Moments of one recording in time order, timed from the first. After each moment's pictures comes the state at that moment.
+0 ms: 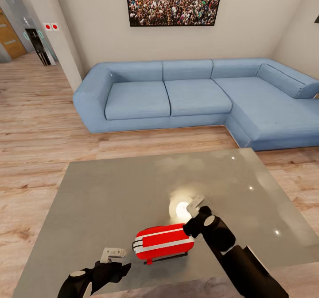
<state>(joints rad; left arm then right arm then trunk) -0.10 -0.02 -0.02 -1.27 0.01 0.62 -0.25 -0.41 -0.10 0.48 -1.56 0.40 1.05 0.31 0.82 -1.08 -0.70</state>
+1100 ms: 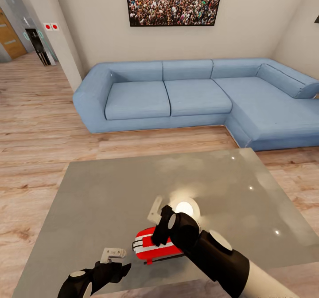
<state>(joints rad) -0.10 -0.02 -0.02 -1.26 0.02 0.62 -0.25 -0.64 -0.04 0.90 -1.46 0.41 1.05 0.53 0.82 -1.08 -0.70</state>
